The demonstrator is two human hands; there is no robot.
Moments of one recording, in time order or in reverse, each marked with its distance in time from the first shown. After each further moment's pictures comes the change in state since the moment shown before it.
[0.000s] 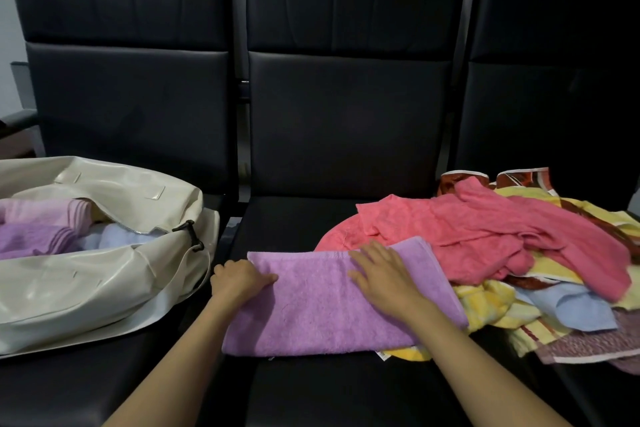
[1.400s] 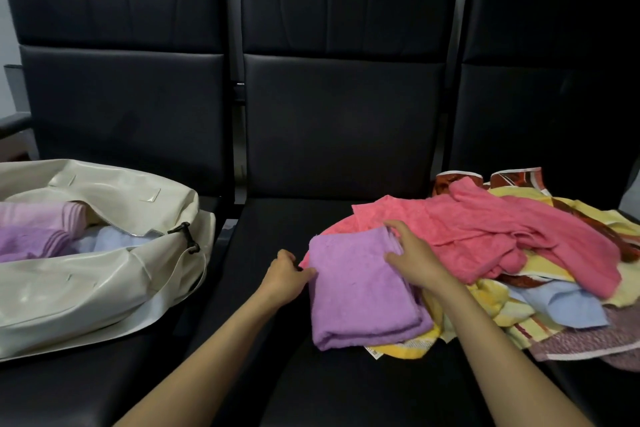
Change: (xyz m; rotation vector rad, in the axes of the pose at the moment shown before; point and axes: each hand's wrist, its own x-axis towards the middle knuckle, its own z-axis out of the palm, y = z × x) left_hand -0.032 0.055 0.010 -0.569 -0.176 0.208; right_hand -0.002 0.035 -0.045 0.575 0.147 0.206
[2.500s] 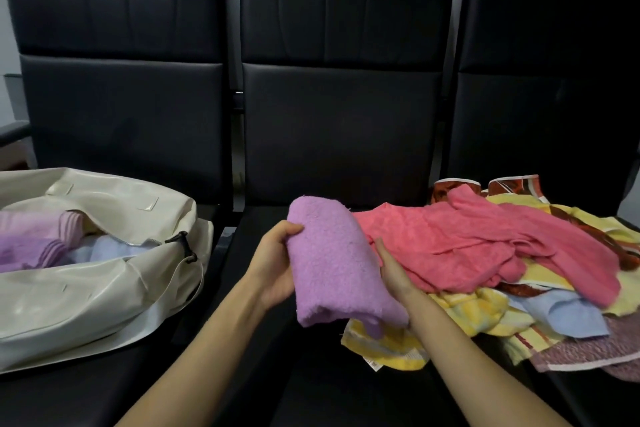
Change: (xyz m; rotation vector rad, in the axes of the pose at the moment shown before) left_hand -0.048 0.062 -0.043 -1.318 -0.423 0.050; right_hand -0.018 -0.027 0.027 0.983 -0.164 0.309
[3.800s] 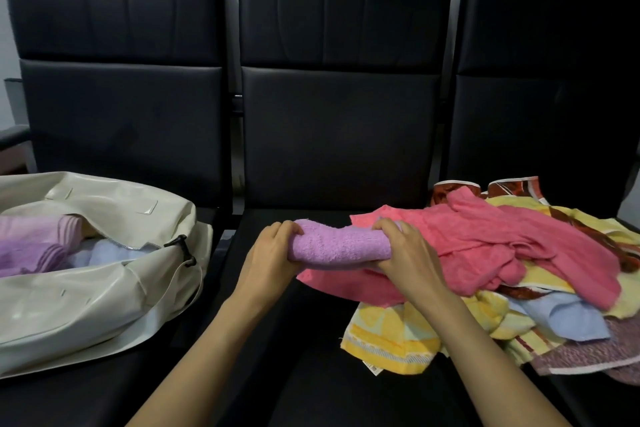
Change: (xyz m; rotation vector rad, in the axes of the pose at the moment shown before) left_hand 0.019 -0.008 -0.044 1.691 0.347 0.776; right_hand -0.010 -0.031 -0.007 -1.310 0.387 -0.715
